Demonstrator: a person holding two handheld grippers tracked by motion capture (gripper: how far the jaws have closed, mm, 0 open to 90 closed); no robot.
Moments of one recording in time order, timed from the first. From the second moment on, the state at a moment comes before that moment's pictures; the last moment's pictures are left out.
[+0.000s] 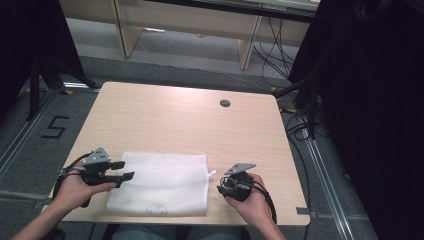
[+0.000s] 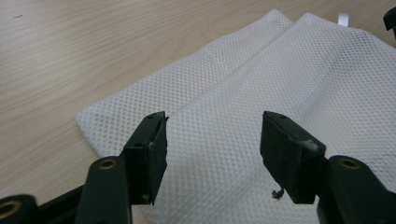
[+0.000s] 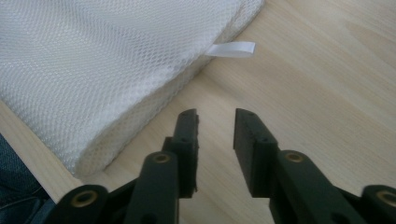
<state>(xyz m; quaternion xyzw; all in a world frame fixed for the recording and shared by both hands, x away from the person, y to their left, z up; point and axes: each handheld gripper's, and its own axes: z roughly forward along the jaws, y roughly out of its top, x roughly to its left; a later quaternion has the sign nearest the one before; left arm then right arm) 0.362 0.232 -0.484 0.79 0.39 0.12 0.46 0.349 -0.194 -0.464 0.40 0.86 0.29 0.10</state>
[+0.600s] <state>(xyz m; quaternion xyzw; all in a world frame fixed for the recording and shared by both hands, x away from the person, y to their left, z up) 0.330 0.213 -0.471 0.88 0.30 0.07 0.36 0.341 -0.175 -0.458 0.38 0.87 0.29 0.08</state>
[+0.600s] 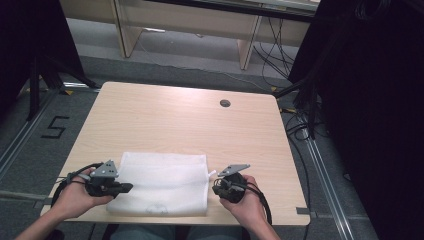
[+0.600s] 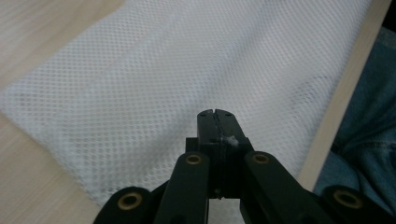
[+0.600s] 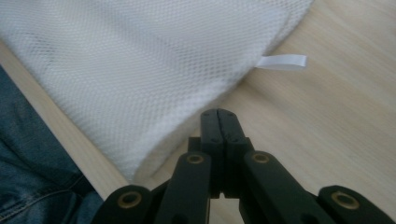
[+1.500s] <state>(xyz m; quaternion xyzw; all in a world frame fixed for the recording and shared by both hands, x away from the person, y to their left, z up) 0.342 0.196 -0.495 0.92 0.28 0.01 0.28 0.328 -0.123 -0.470 0.33 0.90 0.29 0.03</state>
